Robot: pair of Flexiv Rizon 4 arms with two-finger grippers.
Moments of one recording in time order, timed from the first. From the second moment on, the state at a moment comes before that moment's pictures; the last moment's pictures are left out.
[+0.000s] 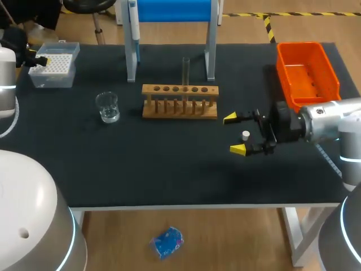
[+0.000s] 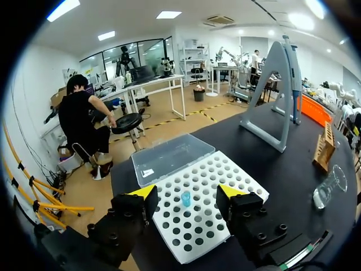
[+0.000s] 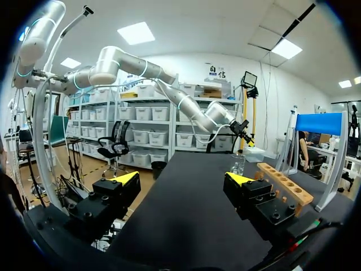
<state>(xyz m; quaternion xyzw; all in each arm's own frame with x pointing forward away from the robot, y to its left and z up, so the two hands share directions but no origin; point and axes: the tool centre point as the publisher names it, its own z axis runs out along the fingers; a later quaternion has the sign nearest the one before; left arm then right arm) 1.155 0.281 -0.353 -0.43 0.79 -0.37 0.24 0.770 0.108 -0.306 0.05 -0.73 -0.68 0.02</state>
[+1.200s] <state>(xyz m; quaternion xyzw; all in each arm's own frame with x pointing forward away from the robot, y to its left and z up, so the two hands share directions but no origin) 1.158 0.283 -0.360 -0.43 0.79 -0.36 0.24 0.770 0.108 -0.306 0.05 -0.73 -0.68 0.02</state>
